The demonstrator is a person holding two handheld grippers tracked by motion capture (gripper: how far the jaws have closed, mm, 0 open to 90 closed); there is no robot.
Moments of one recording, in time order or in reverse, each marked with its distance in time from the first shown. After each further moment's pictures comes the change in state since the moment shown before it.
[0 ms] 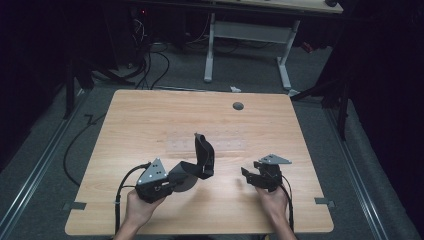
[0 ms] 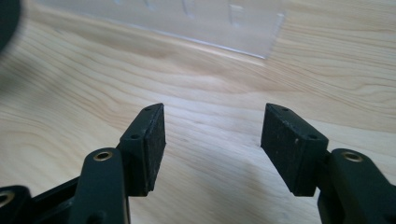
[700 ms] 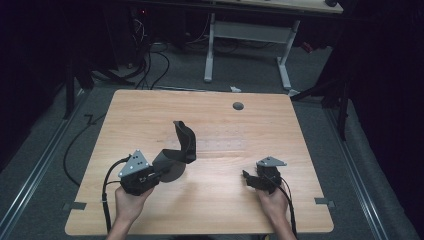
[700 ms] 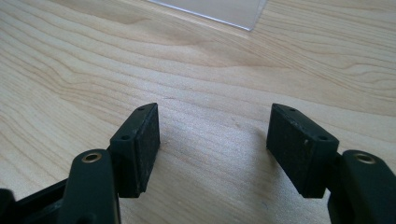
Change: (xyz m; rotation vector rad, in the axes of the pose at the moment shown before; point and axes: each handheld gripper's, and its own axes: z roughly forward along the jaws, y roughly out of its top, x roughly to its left) left arm 0.020 0.027 -0.018 -0.140 0.089 -0.055; right arm -0.005 -0.013 0.015 0.050 -0.079 -0.056
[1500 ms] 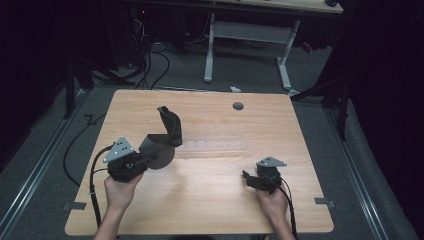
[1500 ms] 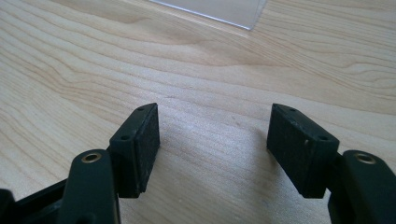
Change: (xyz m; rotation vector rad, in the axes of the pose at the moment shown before) left arm 0.022 0.037 -0.002 -0.083 0.060 -0.027; right arm 0.000 -0.001 -0.001 -0.001 0.000 0.000
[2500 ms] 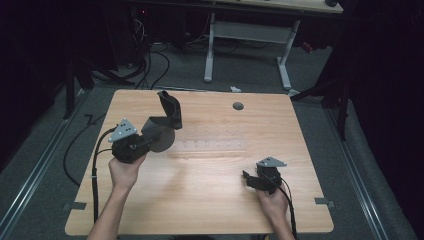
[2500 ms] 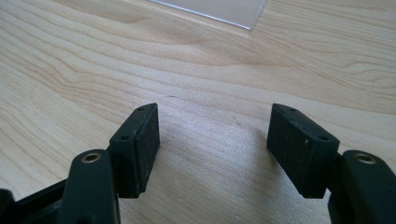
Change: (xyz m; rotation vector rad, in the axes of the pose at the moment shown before) left arm 0.015 0.023 0.039 -0.028 0.018 0.023; right arm 0.000 0.000 0.000 0.000 0.000 -0.003
